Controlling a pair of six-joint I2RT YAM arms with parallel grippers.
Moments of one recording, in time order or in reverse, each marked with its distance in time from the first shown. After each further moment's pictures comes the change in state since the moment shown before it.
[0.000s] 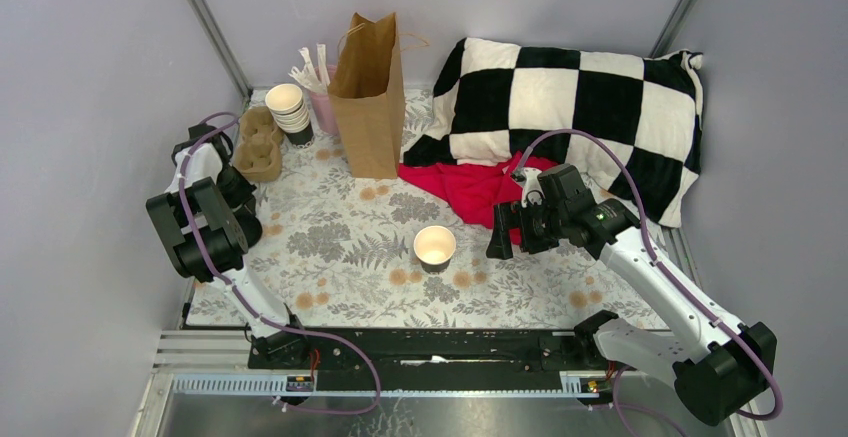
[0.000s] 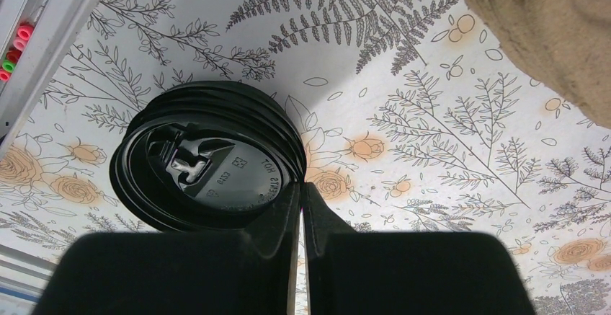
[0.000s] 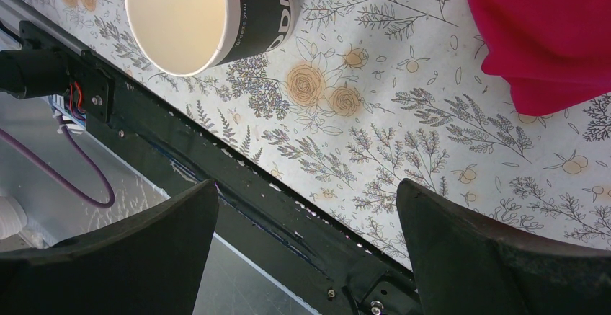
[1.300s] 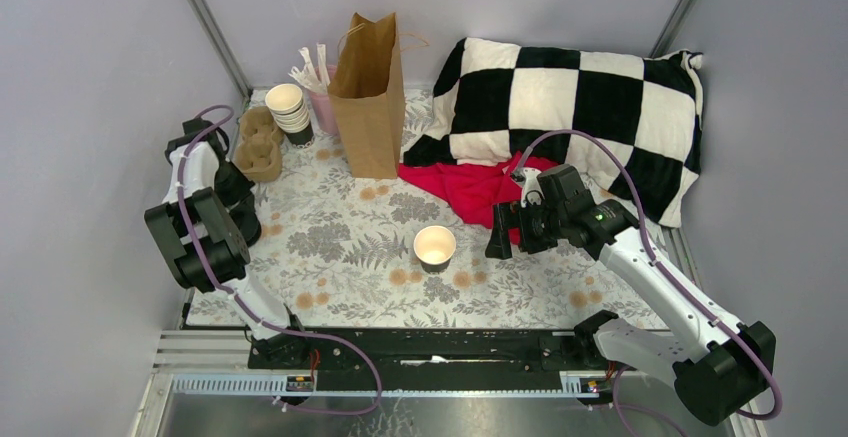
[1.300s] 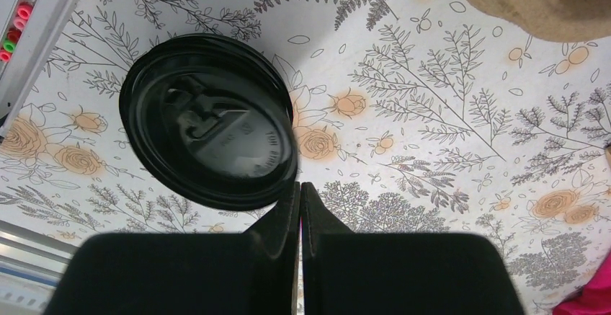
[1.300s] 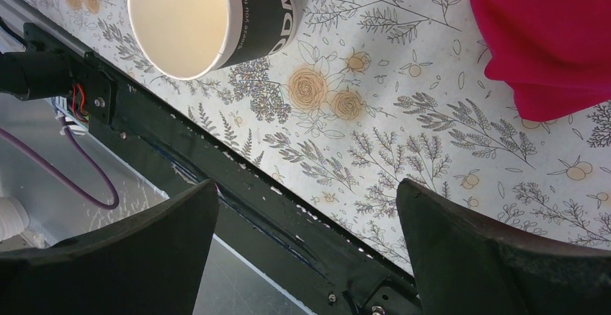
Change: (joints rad) left arm -0.003 -0.079 0.020 -0.074 0.041 0.008; right arm 0.000 0.000 -0.011 0.021 -0.006 0.003
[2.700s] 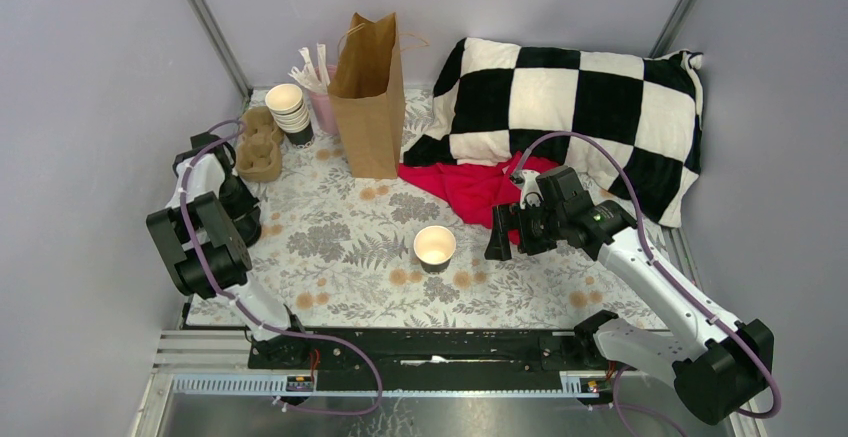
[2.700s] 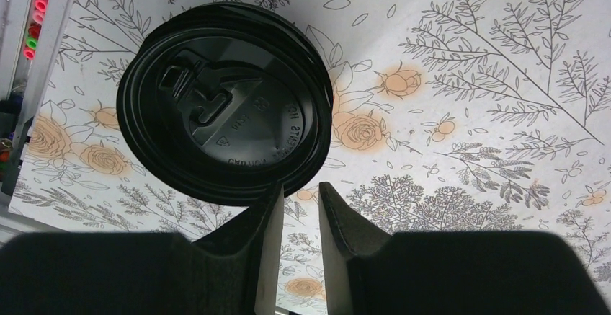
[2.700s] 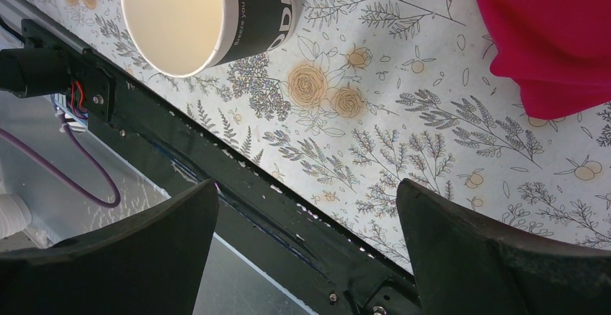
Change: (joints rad) left arm -0.002 -0.051 -0.143 0.055 -0.042 0.117; right arm 0.000 0.005 -0.017 0.010 -0.010 0.003
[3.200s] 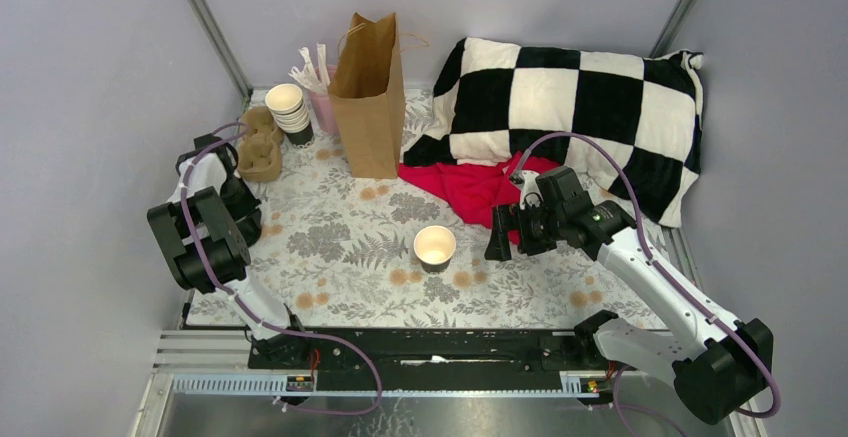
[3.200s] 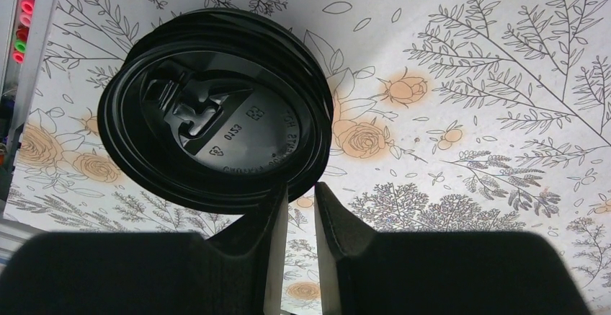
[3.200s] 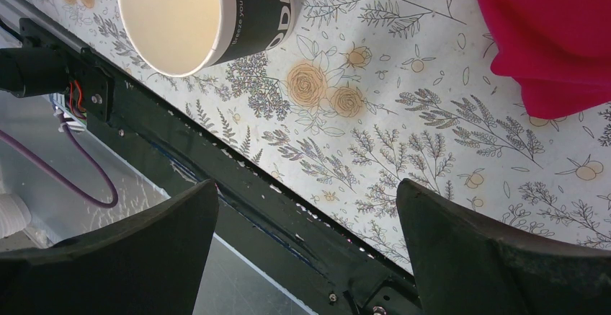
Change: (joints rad) left arm -0.002 0.040 0.000 0.009 0.000 0.006; right arm 0.000 0.003 -0.005 0.003 0.000 0.000
